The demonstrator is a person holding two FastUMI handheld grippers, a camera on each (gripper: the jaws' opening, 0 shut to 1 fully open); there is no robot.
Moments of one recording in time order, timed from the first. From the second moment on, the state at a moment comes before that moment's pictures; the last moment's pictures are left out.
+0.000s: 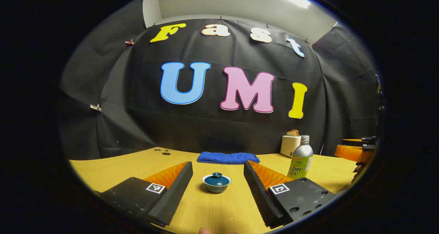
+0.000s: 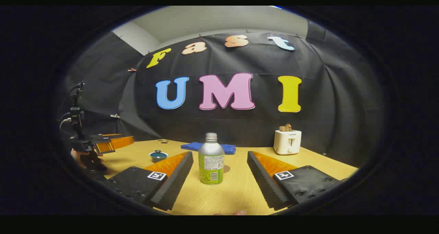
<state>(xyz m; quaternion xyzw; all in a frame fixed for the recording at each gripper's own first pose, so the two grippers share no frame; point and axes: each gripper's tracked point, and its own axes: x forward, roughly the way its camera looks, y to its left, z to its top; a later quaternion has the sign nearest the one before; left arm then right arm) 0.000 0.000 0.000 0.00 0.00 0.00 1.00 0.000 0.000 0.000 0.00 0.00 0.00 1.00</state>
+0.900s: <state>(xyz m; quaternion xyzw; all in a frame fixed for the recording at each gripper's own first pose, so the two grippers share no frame) 0.001 -0.004 -0.002 0.00 0.01 -0.01 1.00 0.004 -0.005 -0.013 0.01 0.02 0.00 1.00</state>
